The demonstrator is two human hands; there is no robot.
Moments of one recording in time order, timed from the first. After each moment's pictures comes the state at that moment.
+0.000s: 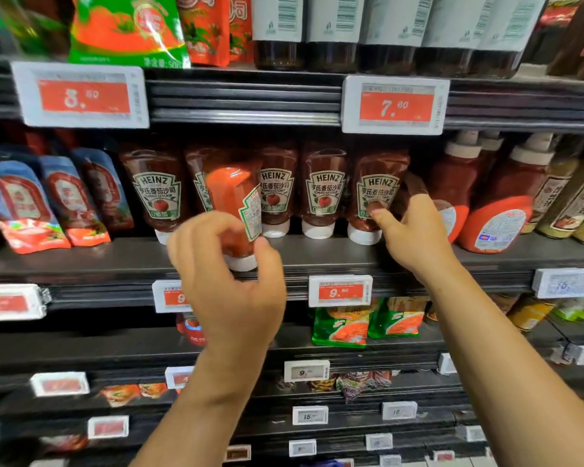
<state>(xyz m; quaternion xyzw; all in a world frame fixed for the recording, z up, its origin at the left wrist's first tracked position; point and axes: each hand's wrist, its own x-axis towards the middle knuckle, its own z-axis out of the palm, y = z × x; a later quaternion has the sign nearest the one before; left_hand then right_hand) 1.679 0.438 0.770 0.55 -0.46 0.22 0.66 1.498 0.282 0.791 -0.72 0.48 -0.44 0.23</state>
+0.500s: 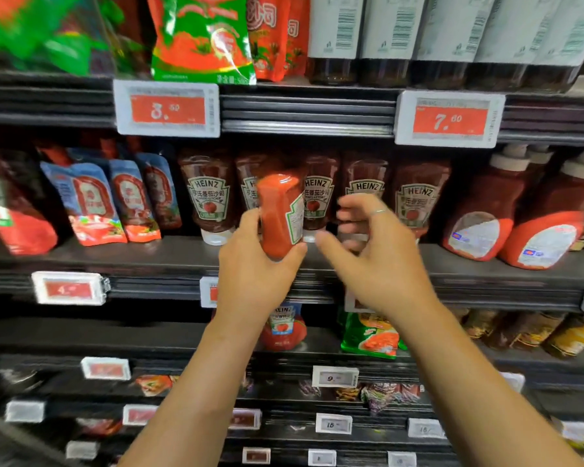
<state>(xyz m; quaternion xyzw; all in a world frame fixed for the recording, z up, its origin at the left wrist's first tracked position) 1.733 0.427 0.765 0.69 -0.47 -0.04 0.55 1.575 0.370 0.803 -0.77 0.38 -0.44 0.27</state>
